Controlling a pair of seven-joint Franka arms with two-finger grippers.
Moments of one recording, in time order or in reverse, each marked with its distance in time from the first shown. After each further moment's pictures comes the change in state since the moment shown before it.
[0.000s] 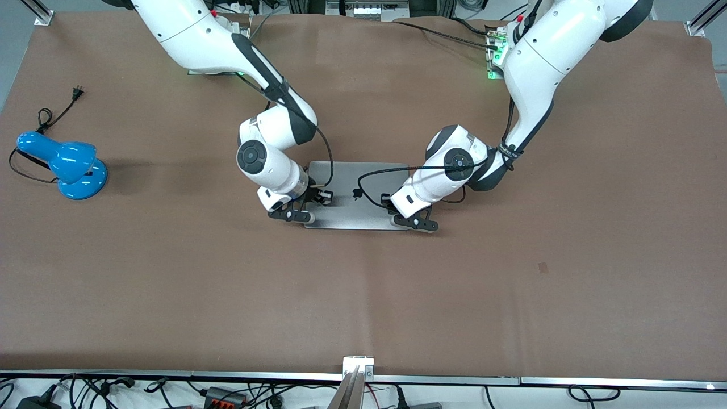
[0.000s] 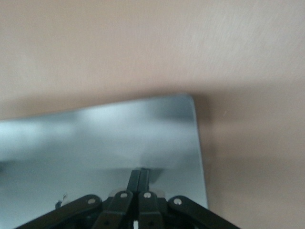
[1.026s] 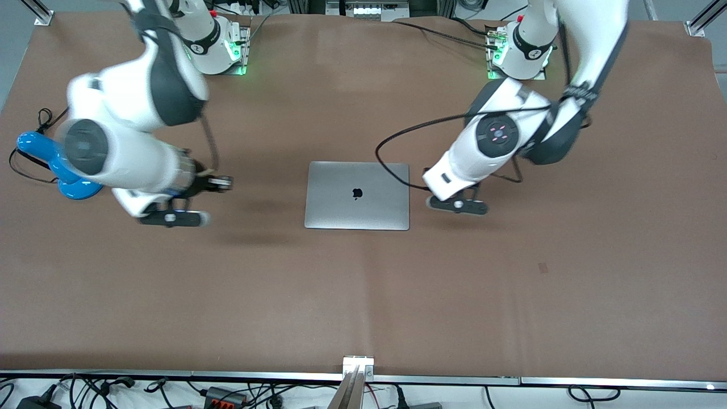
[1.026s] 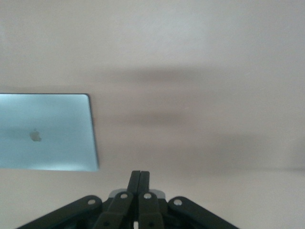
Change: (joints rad) left arm 0.087 -0.379 0.024 0.130 0.074 -0.809 0.002; right arm -0.029 -0.265 -0.343 0.420 -0.132 -0.980 -0.292
